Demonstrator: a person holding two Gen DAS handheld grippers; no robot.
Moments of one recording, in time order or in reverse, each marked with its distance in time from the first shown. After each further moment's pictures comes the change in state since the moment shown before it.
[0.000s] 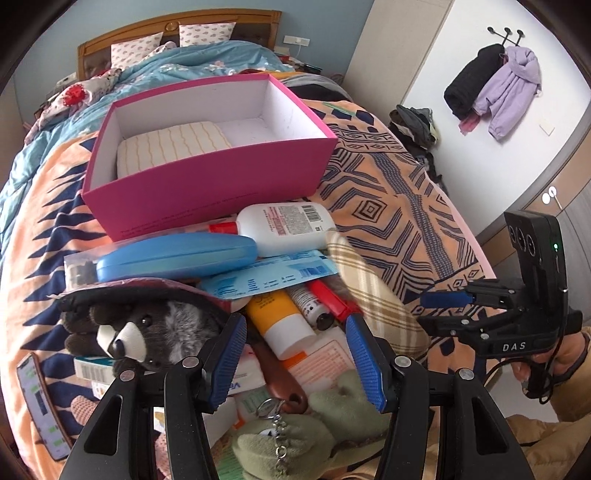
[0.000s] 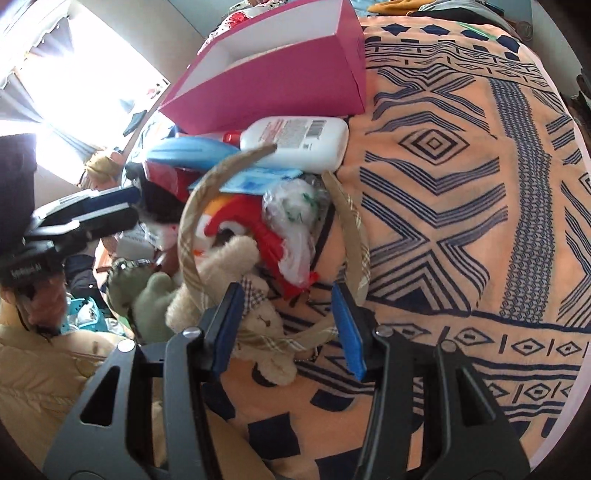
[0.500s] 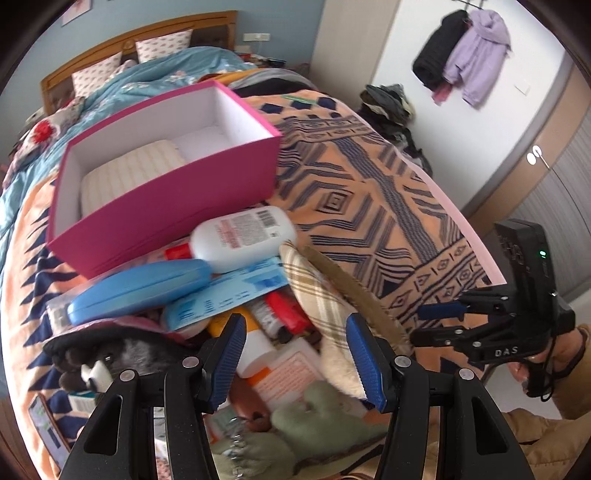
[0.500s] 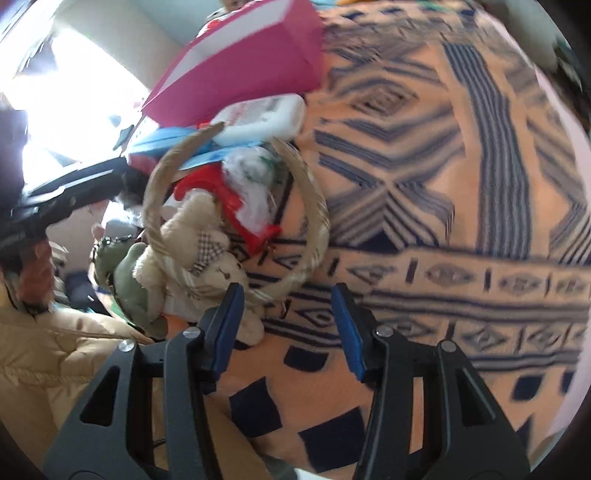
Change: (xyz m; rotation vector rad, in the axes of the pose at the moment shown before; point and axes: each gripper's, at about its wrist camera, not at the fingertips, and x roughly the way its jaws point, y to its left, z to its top) left arm 0.016 -0.047 0.014 0.155 0.044 -0.032; right arm -0.009 -0.036 -0.043 0.144 -0.019 0.033
